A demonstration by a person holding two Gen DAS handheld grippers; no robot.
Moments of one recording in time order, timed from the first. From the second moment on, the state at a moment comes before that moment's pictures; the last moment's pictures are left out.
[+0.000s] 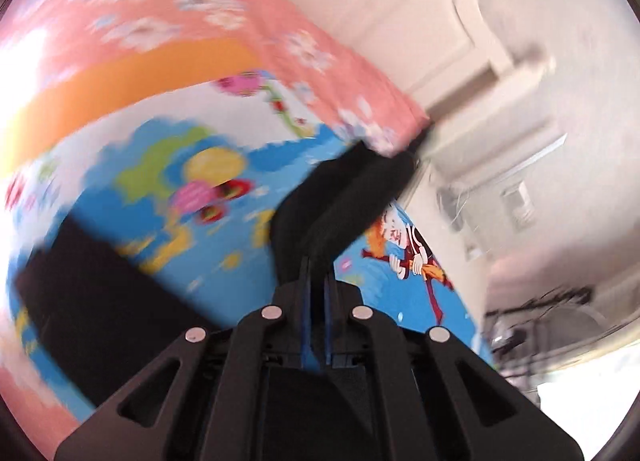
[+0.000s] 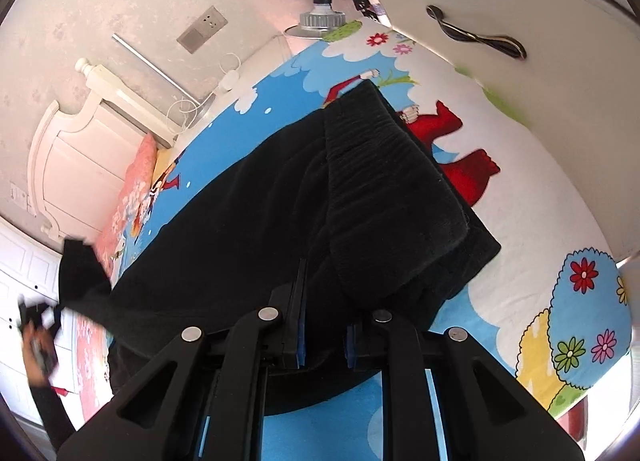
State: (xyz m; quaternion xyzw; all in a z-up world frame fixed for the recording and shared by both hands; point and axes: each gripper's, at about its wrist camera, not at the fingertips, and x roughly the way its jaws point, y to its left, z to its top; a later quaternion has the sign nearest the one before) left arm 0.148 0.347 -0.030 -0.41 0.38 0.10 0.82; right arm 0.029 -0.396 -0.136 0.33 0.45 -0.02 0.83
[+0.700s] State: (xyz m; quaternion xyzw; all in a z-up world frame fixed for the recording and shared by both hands) left arm 0.071 0.287 -0.100 -0.05 0.42 0.17 0.89; right arm 0.035 -0.398 -0.158 0.32 0.48 -0.03 0.81
